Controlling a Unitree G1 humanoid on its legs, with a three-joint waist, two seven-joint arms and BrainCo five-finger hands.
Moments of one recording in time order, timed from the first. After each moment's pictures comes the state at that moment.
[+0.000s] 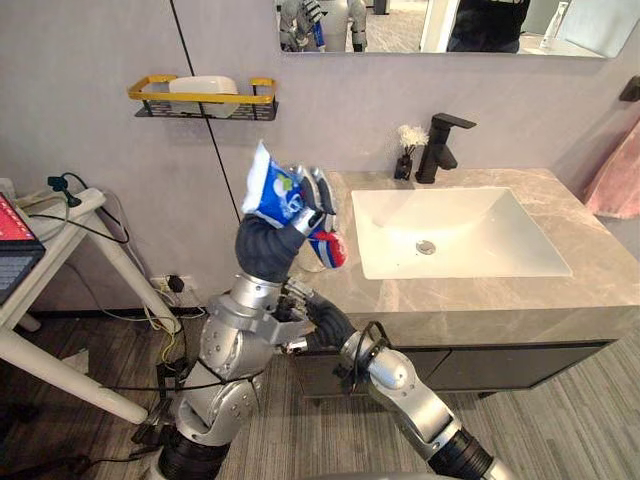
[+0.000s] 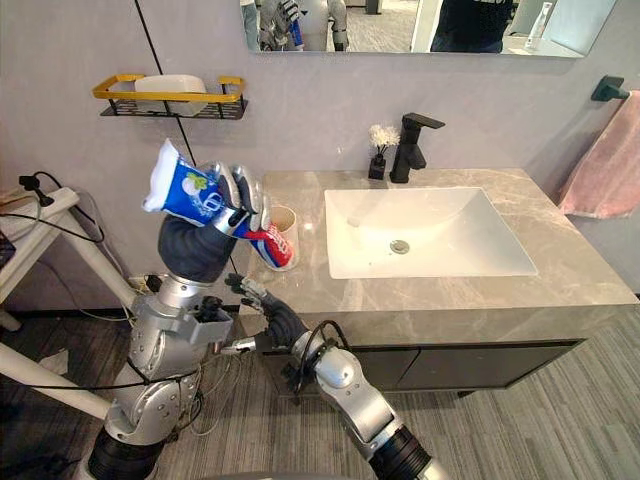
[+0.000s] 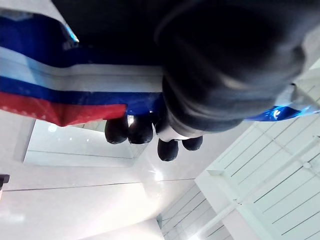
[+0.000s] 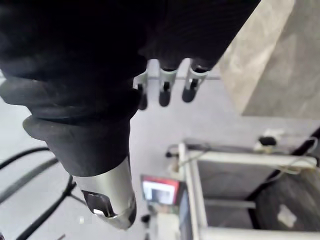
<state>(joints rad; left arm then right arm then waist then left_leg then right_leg) -0.14 0.23 -0.26 -0.59 -0.57 -0.14 -0.02 -0.12 -0.07 0.57 0.02 0.11 -0.06 0.18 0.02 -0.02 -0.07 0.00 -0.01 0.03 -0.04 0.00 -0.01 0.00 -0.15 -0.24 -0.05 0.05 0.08</state>
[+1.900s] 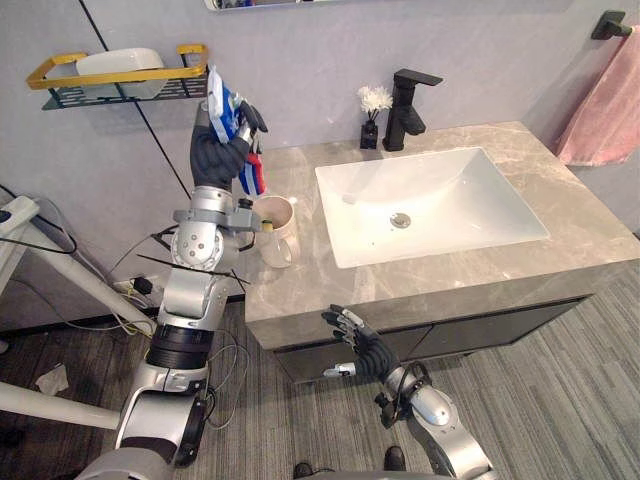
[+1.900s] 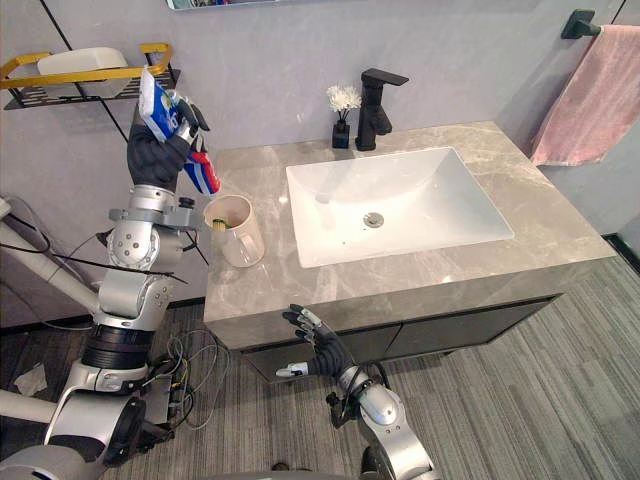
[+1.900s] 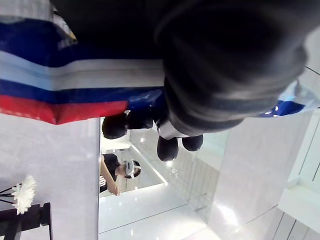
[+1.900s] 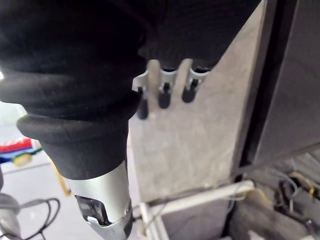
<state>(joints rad) -0.54 0.34 -0.04 0.00 -0.34 -0.16 0.11 0.16 -0.10 0.38 0.01 0.11 -0.06 0.28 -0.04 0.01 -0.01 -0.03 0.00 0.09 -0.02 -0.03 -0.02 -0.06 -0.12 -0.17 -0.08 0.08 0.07</state>
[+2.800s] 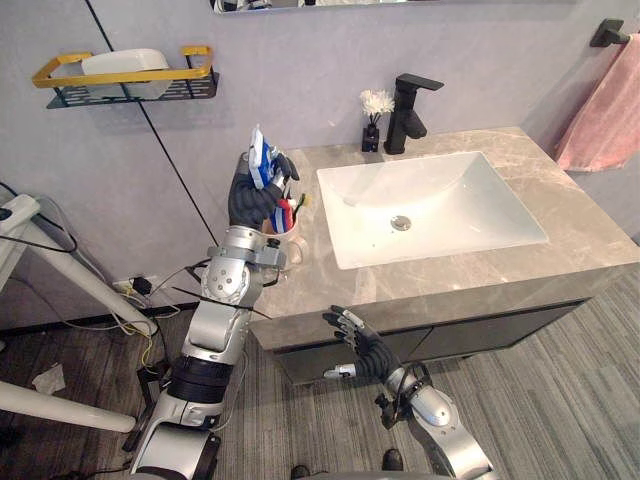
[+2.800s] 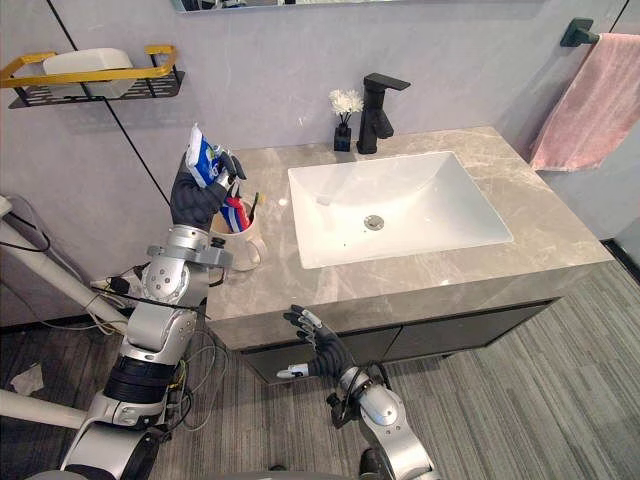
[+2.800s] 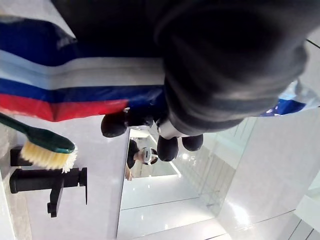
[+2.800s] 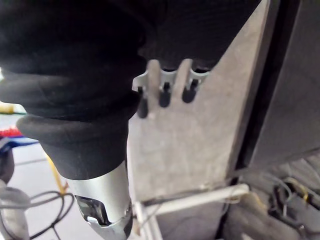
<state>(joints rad) -0.40 0.25 -0.12 -0.07 -0.32 -0.14 0.09 0.17 -0.09 0.37 0.02 0.07 -0.06 0.28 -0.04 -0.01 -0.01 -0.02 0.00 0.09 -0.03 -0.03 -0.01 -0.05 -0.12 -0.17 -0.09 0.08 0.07</state>
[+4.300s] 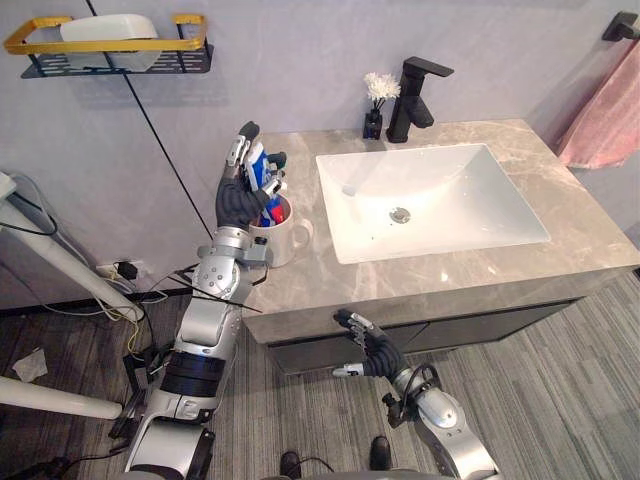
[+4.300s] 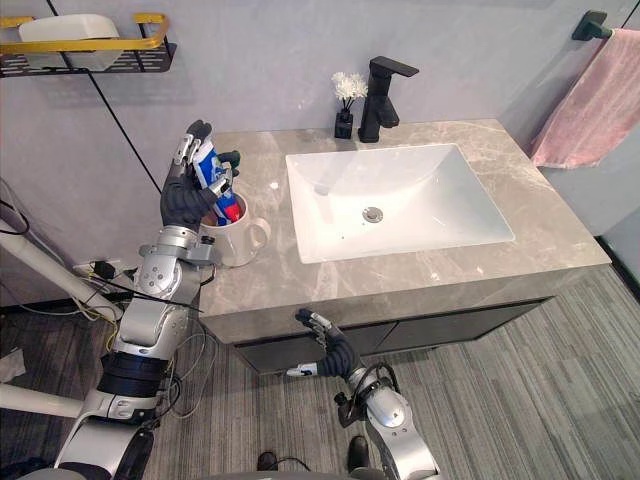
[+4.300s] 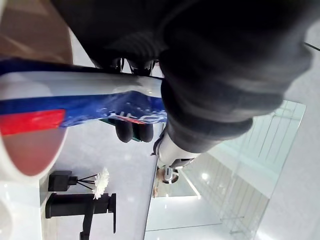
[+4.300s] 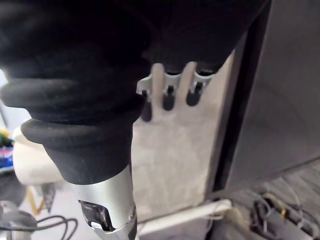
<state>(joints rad) -0.41 0.28 -0.08 0.02 -0.33 -0.14 0.11 0.19 -0.10 0.34 0.02 0.07 -0.06 0.25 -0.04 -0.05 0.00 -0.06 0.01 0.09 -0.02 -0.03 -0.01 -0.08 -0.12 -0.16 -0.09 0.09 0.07</state>
